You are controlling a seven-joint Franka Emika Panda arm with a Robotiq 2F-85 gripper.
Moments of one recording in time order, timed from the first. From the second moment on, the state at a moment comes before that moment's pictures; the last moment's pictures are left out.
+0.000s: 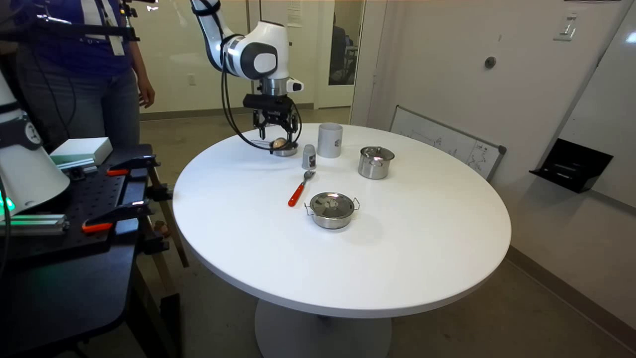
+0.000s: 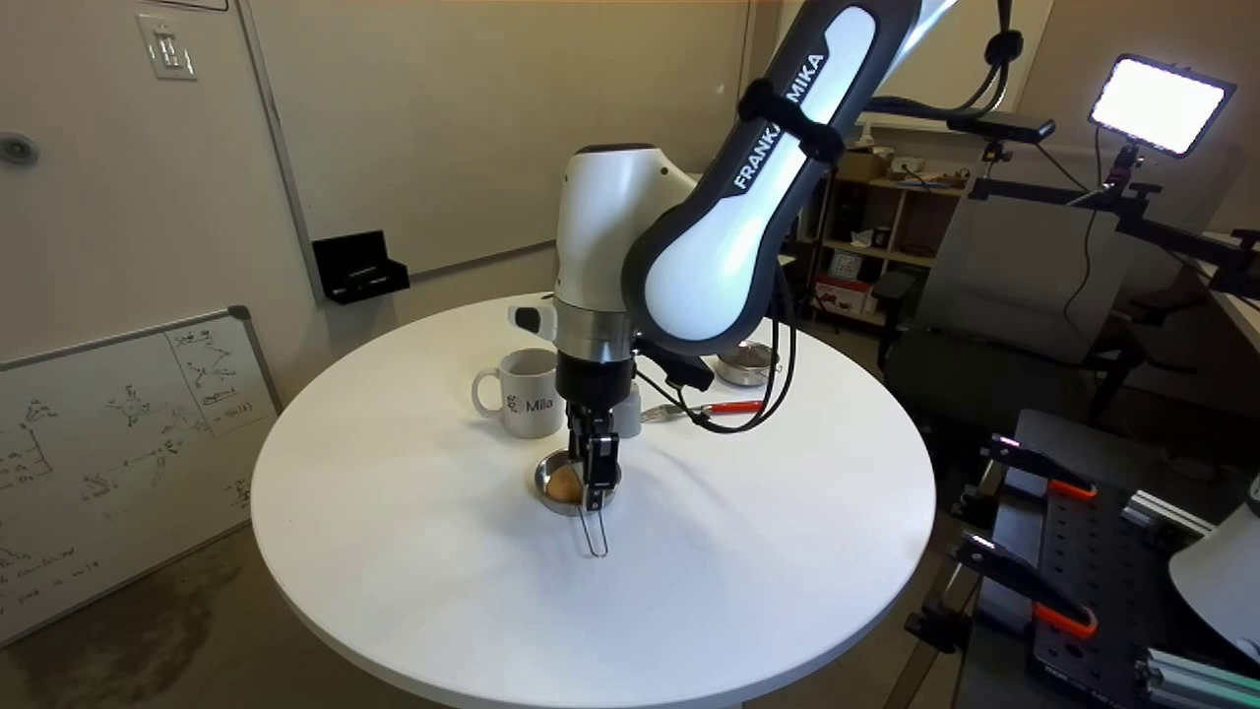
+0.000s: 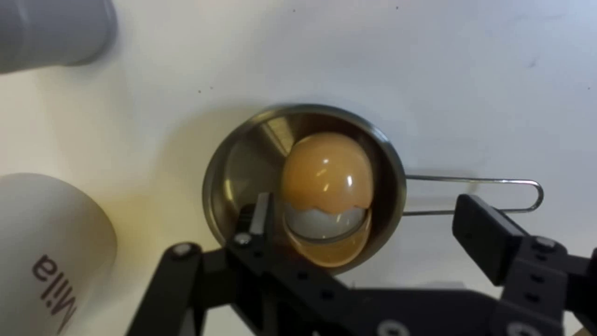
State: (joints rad) arm 0.08 0.67 0.23 -2.06 -0.24 2.78 -0.47
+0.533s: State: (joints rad) arm 0.08 0.67 0.23 -2.05 -0.24 2.78 -0.47
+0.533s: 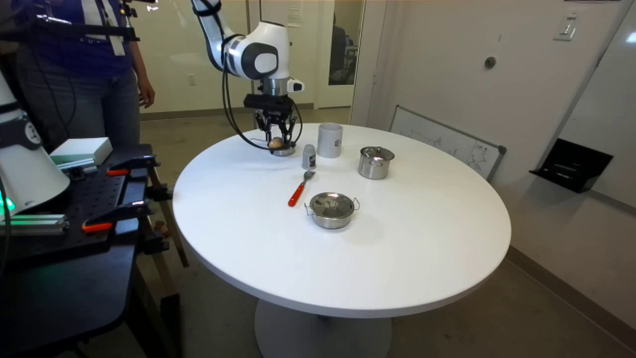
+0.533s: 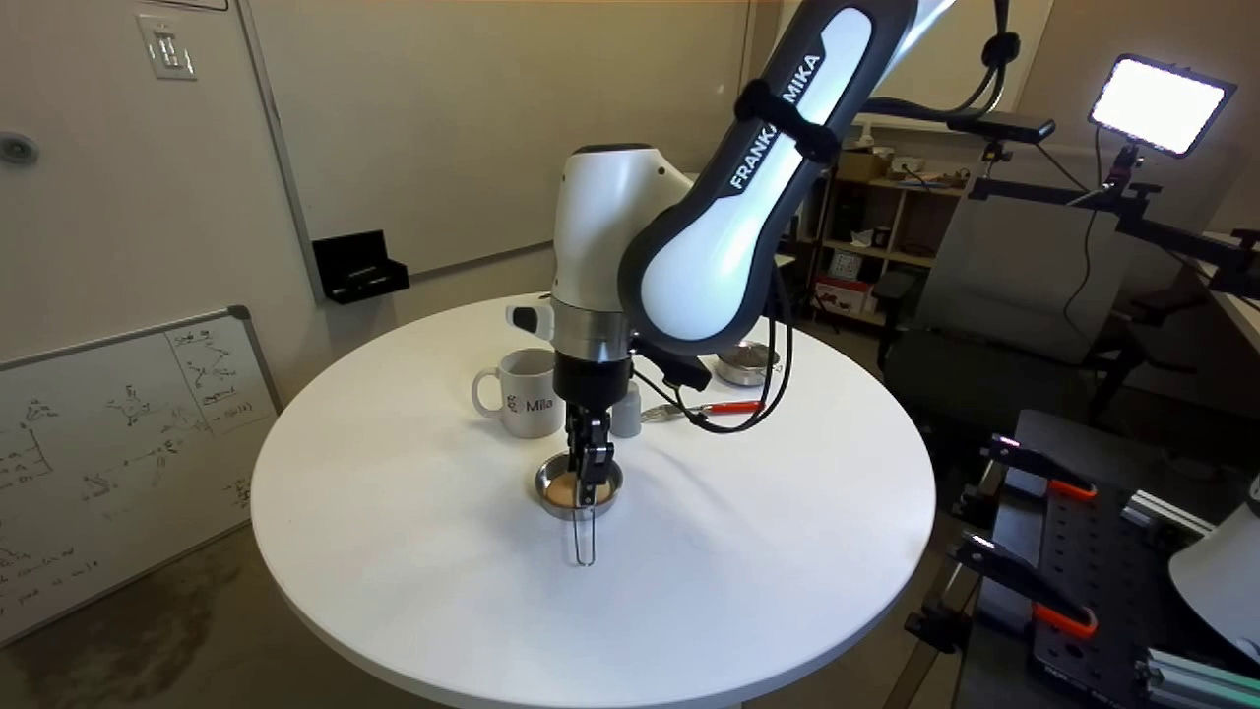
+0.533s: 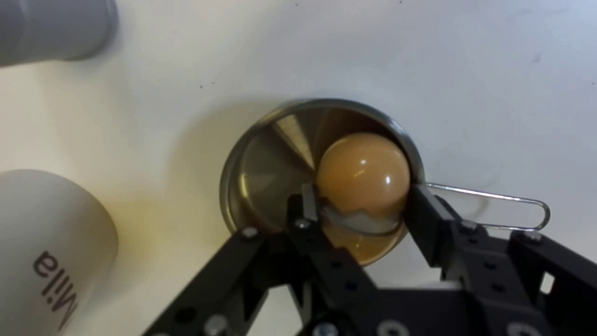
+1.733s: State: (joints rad) arm 0.06 0.68 0.24 -2.03 -0.23 2.78 -0.47
